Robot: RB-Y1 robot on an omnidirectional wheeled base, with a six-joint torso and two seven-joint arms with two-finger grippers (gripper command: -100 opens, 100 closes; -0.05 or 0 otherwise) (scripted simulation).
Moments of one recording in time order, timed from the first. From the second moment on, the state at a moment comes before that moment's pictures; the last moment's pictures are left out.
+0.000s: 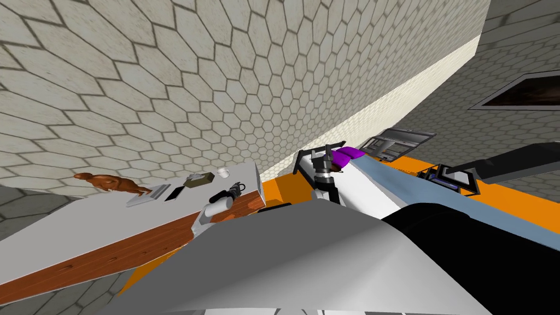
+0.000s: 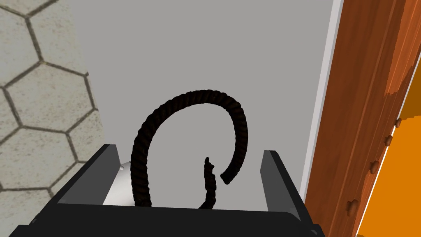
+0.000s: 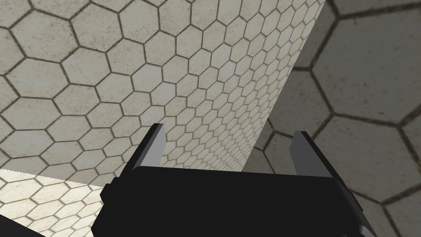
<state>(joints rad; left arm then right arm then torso) 0.16 0.25 0.07 -1.57 0.35 0.64 -0.09 0.53 -0.03 -0.03 -2.28 -0.05 -0.50 -0.17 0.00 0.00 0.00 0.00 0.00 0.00</state>
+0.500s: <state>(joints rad) 0.11 0.35 0.09 -1.43 0.50 0.58 -0.15 0.53 -0.03 -0.03 -2.28 -0.05 -0.50 -0.17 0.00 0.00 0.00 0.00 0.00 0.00</state>
